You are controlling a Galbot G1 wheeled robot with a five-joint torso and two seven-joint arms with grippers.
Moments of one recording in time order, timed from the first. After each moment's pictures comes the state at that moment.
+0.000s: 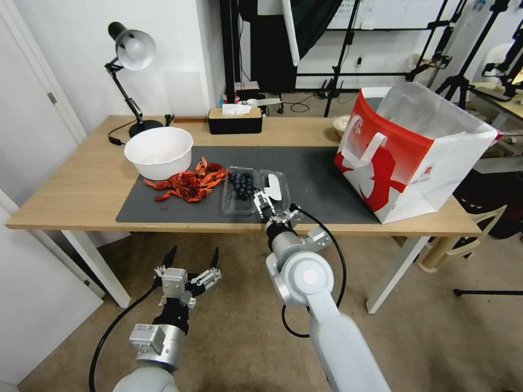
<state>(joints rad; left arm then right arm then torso) 1.73 -1.36 -0.39 -2.18 -0.17 -0.08 -0.12 -1.06 1.58 0.09 1.94 1.32 -0.04 0.68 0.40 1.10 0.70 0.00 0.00</state>
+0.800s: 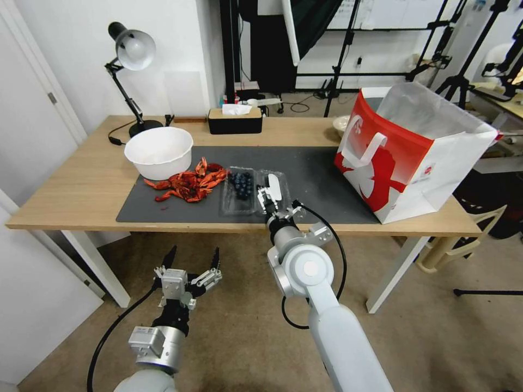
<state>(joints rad) 1.75 -1.36 -0.39 -2.20 -0.16 -0.09 -0.13 -1.02 1.59 0.11 1.90 1.33 -0.03 0.71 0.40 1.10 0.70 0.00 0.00</state>
